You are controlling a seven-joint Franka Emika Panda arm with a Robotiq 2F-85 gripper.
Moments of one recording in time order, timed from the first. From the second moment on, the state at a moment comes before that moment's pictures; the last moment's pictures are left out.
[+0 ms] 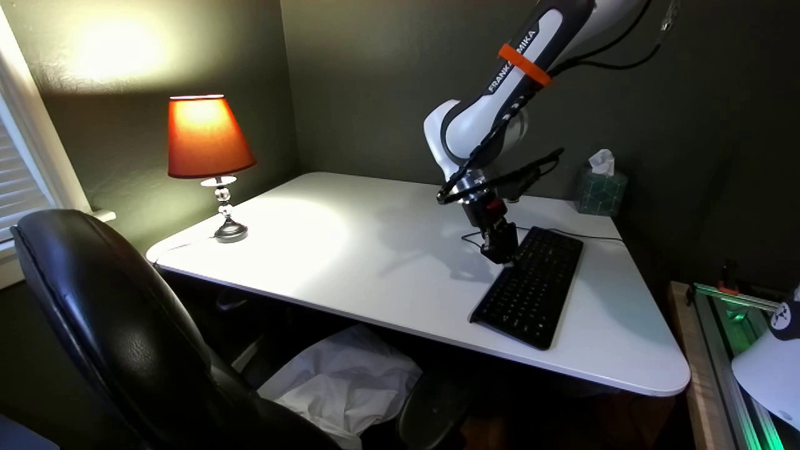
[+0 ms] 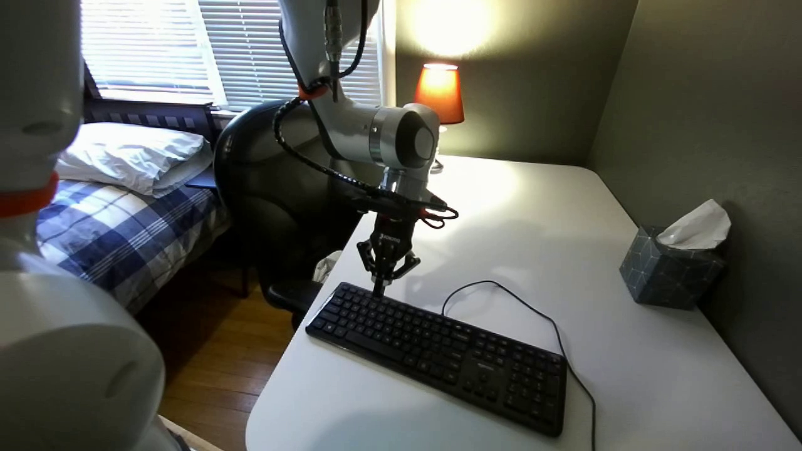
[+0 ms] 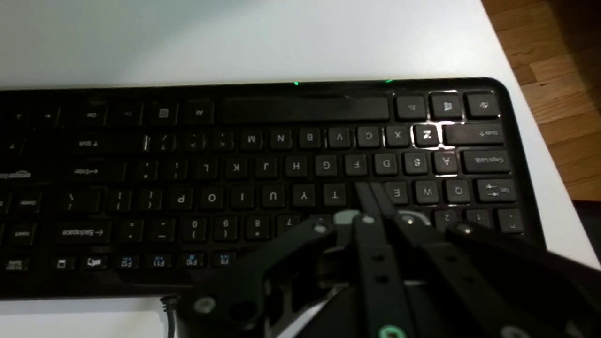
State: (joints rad) arm -0.04 0.39 -0.05 -2.18 -0.03 2.01 -0.02
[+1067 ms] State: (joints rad) arm -0.04 0.46 -0.05 -2.12 -0.03 1.97 -0.03
